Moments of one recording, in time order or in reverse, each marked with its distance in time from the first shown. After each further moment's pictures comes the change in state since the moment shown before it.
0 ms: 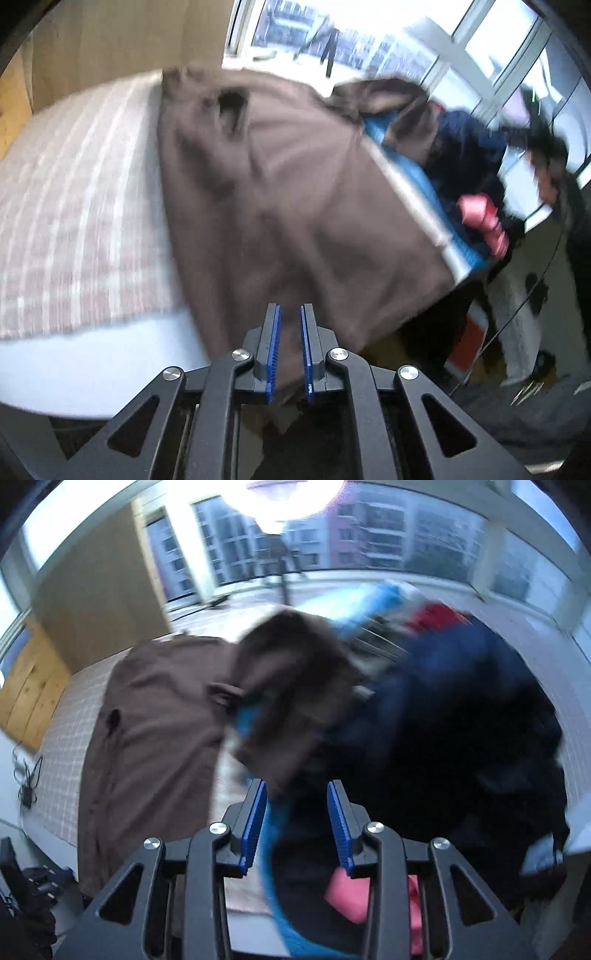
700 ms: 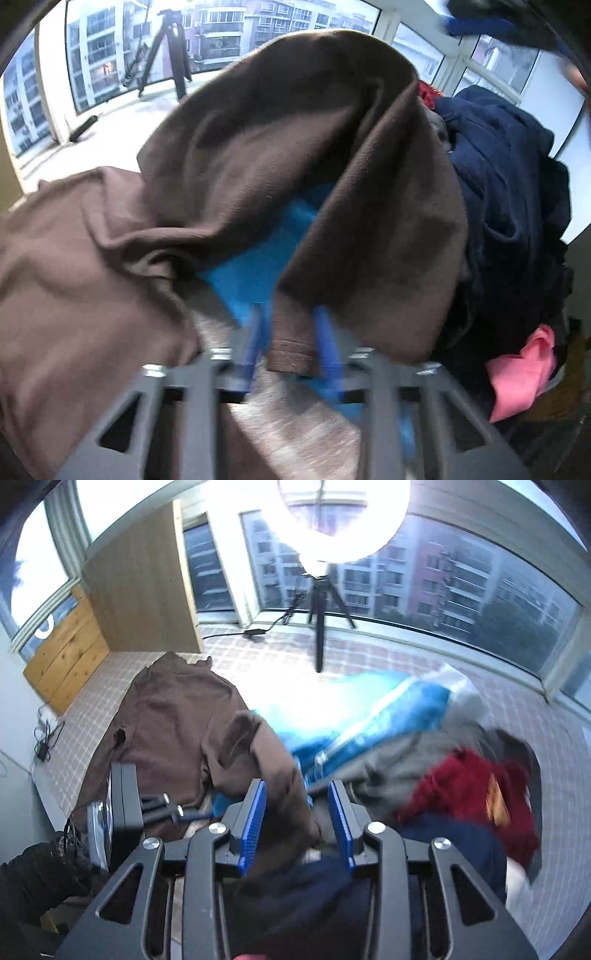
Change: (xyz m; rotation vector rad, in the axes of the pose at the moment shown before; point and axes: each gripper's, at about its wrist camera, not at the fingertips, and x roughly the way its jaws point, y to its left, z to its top) left arm 0.271 -0.171 0.226 0.261 0.043 -0.024; right arm 0.052 -0.016 0.168 -0.396 0.018 0.210
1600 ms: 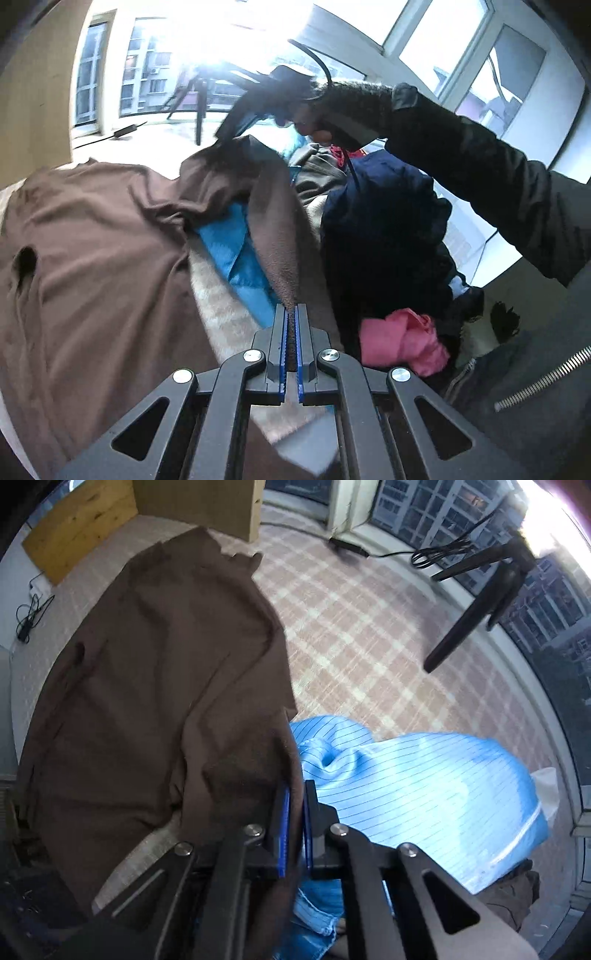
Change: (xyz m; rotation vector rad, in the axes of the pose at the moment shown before) left arm -0.163 -0.038 -0.083 -0.177 -0.163 -0.100; right arm 0.172 0.066 0.071 -0.375 0.366 0.012
